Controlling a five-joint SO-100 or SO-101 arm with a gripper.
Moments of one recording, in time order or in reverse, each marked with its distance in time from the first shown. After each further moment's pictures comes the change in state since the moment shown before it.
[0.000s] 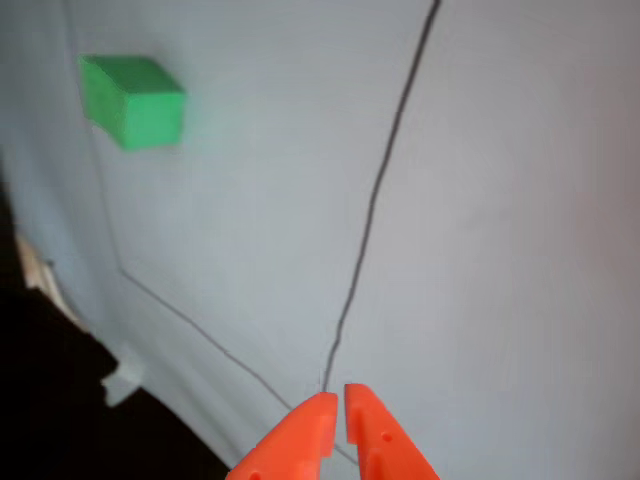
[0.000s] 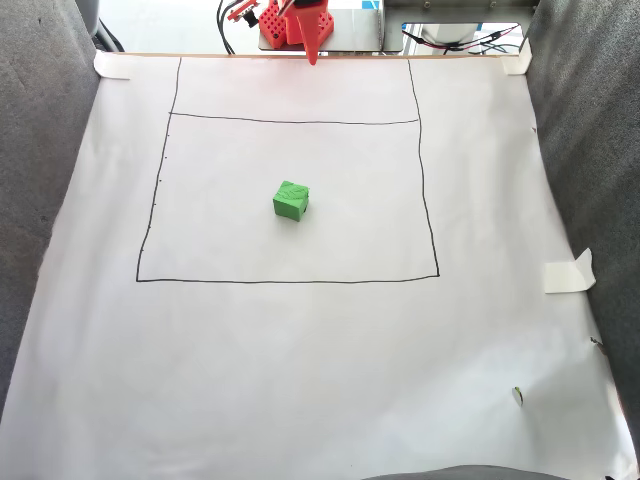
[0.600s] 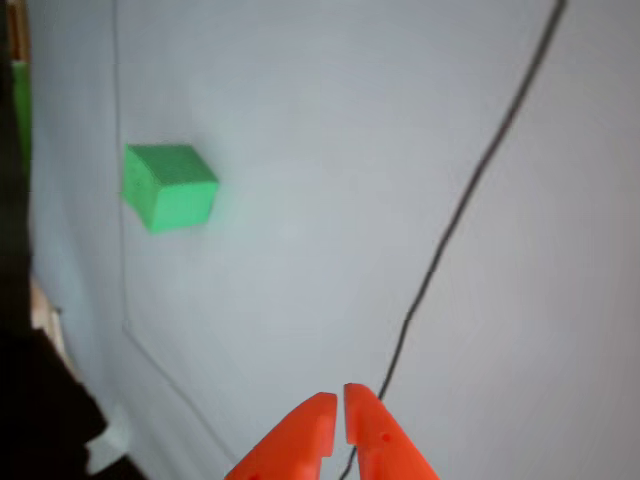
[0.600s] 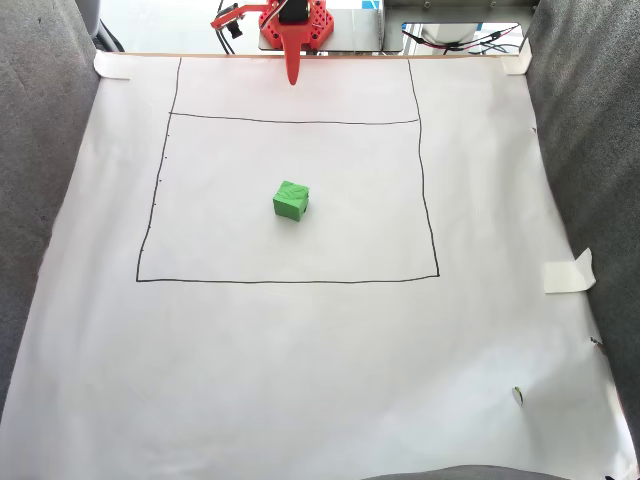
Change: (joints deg) arm 9.8 -0.6 13.0 -19.6 -12.7
